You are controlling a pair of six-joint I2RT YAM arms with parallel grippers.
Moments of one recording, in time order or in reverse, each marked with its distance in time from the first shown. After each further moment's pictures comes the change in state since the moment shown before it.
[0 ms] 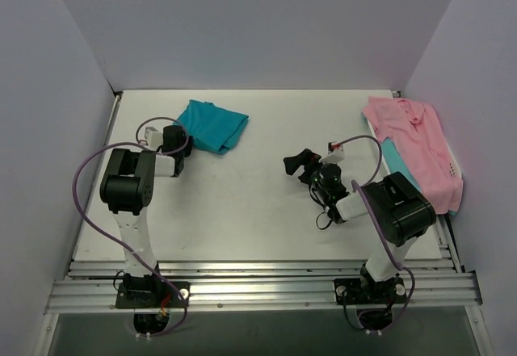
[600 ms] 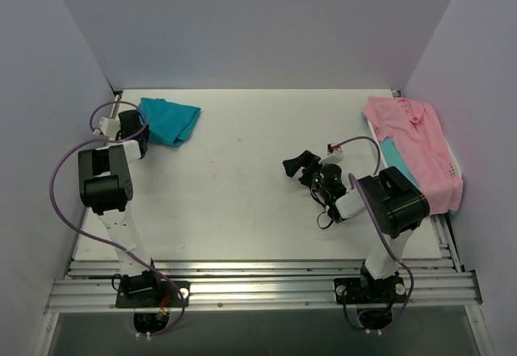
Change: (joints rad) left arm 0.267 0.043 0.269 -0.266 -0.027 0.232; right arm -0.032 0.068 0.001 0.026 -0.080 0.027
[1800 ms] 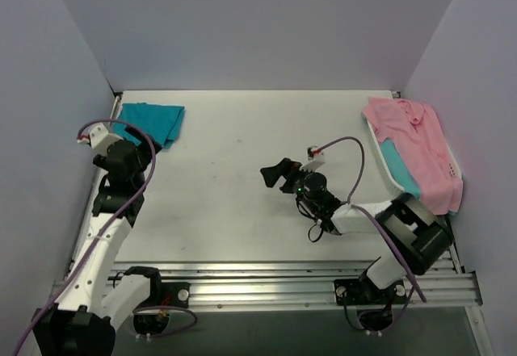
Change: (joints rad) left arm -0.235 -1.123 -0.443 -0.378 -0.172 0.435; right arm 0.214 -0.212 -0.032 -0.106 0.082 0.000
